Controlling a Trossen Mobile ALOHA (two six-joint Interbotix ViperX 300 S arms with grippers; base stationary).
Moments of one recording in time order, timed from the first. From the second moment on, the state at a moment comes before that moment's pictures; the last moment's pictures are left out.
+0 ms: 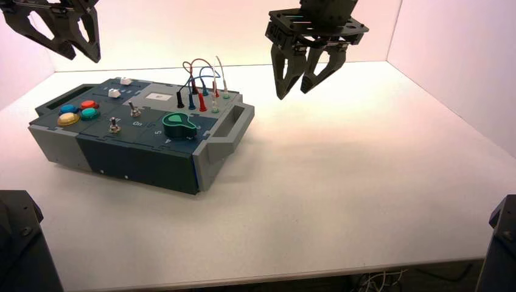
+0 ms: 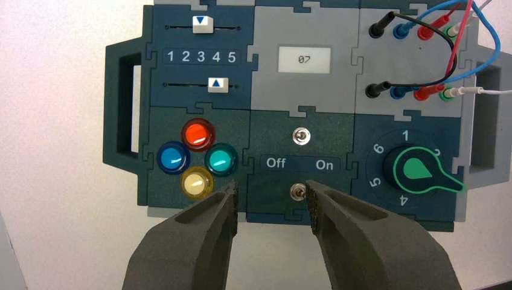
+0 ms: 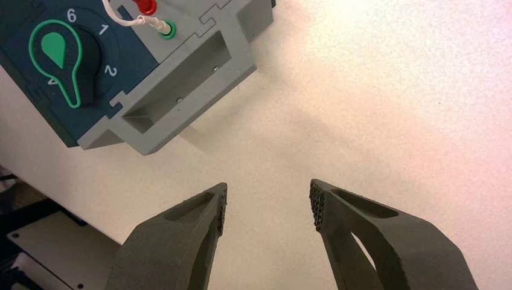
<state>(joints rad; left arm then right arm) -0.13 -0.50 0.94 0.01 0.74 0.11 0.67 -0.03 0.67 0.14 0.64 -0.02</state>
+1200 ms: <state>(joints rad) -0.09 -0.48 0.94 0.02 0.72 0.11 0.68 -0.04 0.67 0.14 0.64 -0.02</state>
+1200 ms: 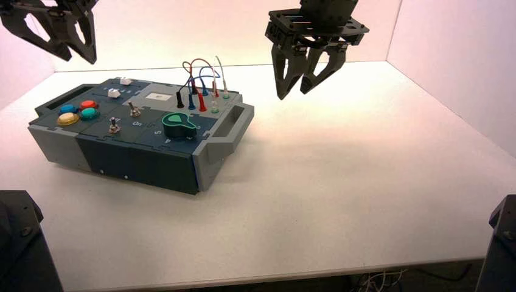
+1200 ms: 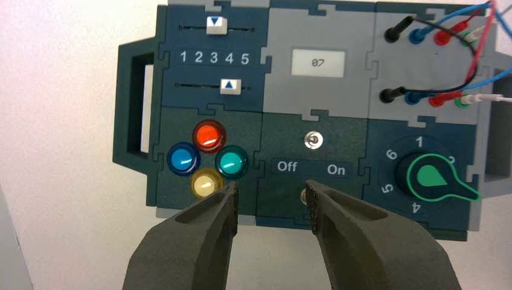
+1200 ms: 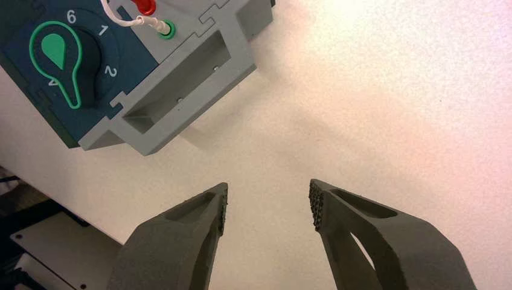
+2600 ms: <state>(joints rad) 0.21 -0.15 0.74 0.02 0.69 0.14 0.72 0.29 0.38 0.16 0.78 -0.04</state>
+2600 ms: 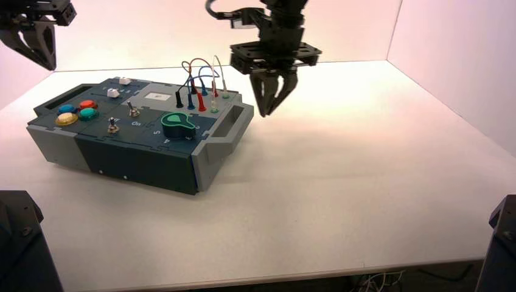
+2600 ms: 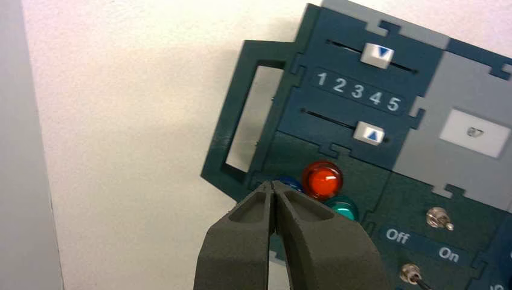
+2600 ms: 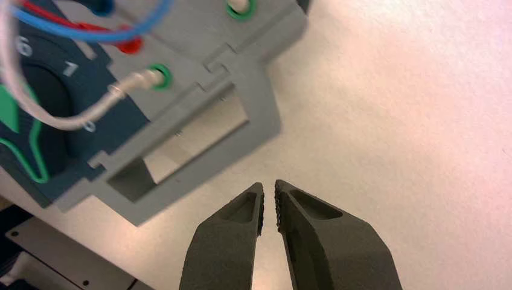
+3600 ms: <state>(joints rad) 0.30 -0.27 0.74 0.02 0.73 0.15 0.81 0.43 0.17 0.21 0.88 -0.06</state>
